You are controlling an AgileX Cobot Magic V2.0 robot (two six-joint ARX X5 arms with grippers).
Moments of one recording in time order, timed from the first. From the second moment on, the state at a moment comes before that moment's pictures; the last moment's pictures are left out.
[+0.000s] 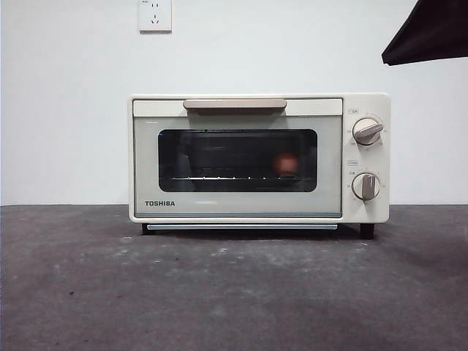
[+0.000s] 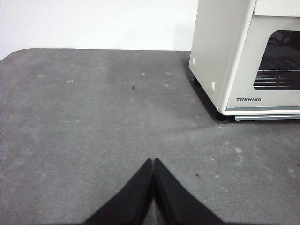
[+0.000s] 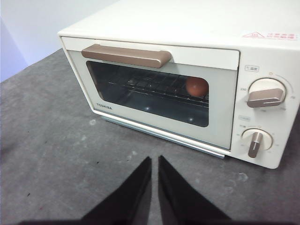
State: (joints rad) left arm 0.07 0.01 0.03 -0.17 0.19 0.00; right arm 0.51 0.65 0.49 -0.07 -0.07 0.18
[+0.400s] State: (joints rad) left arm 0.07 0.01 0.03 -0.17 0.19 0.00; right arm 0.15 0.32 0.36 -0.10 -0.08 0.12
